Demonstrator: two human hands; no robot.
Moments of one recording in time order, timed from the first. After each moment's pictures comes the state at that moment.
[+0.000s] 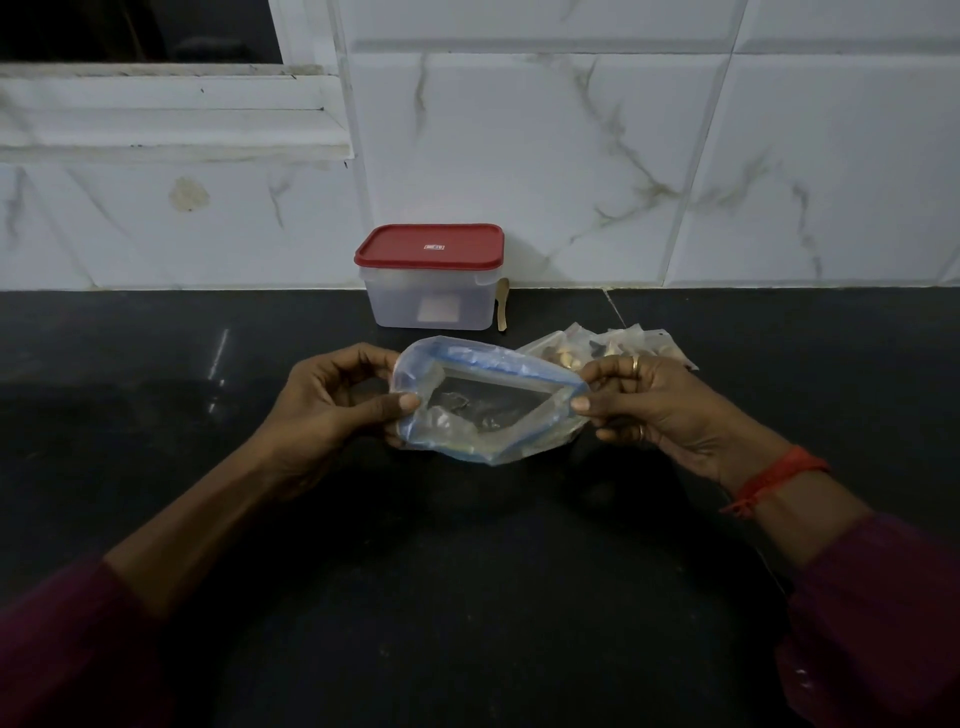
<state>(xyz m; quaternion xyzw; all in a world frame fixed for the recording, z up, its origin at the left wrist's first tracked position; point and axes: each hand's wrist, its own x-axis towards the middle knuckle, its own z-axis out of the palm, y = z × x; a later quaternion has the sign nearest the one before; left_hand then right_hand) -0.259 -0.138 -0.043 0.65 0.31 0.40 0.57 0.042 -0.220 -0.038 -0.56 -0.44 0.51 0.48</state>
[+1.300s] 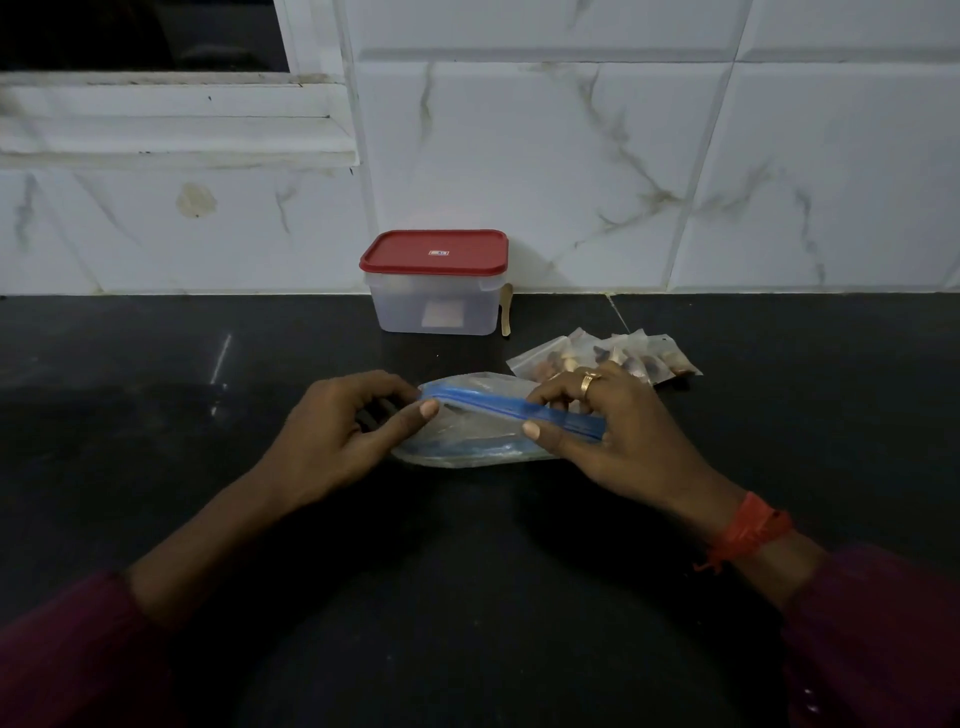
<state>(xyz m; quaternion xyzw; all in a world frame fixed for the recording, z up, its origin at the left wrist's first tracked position) -0.263 -0.141 -0.046 0.86 0.35 0.31 0.22 0.010 -0.220 -0.059 -0.57 -0.74 0.02 0.35</state>
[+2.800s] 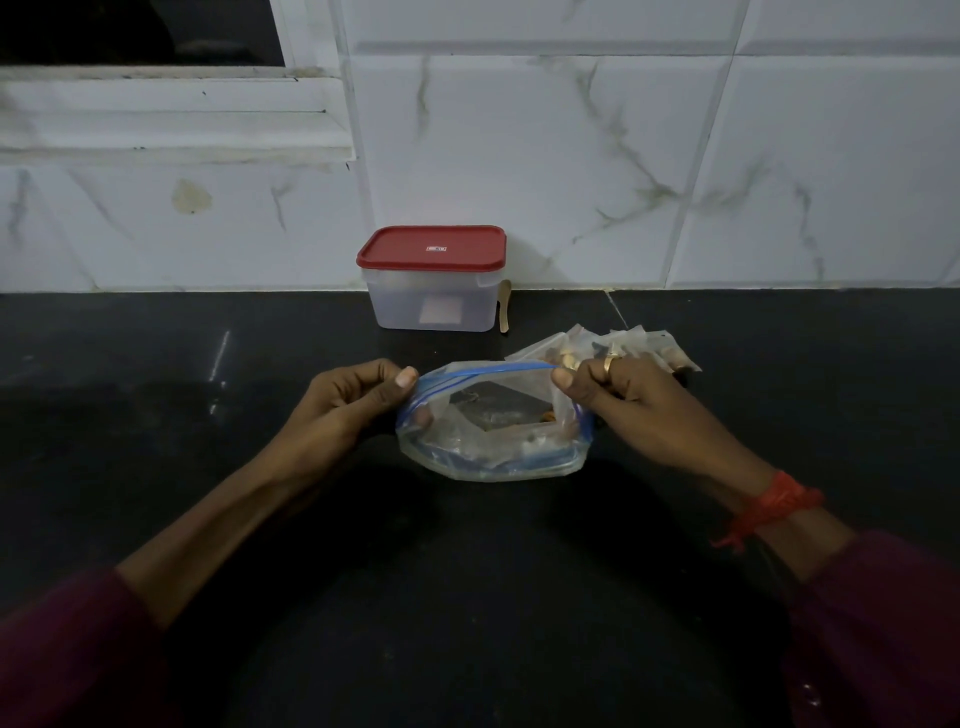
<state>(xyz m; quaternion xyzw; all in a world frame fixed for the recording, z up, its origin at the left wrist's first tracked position) -0.249 -0.150 -0.040 0.66 0.30 0.38 0.58 0.022 -0.222 -0.040 -0.59 -0.67 0.23 0.39</state>
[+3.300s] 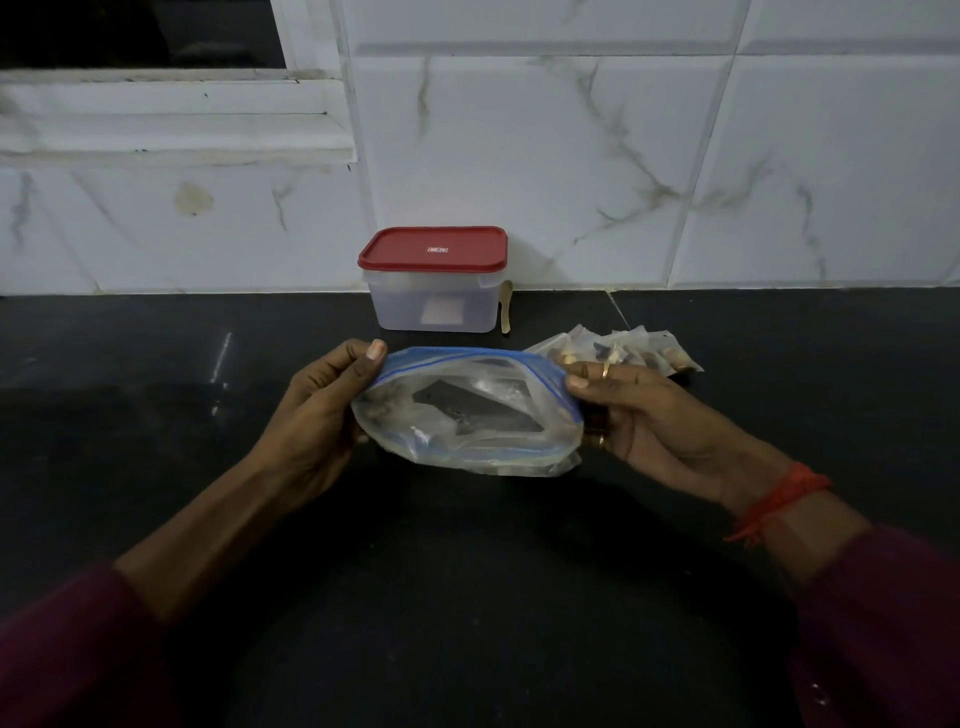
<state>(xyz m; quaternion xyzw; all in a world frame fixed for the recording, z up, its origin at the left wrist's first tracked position) -0.254 -0.137 -0.044 0.56 0.32 0.45 0.62 0.018 -0.224 -0.040 -0.42 -0.49 0.58 0.50</state>
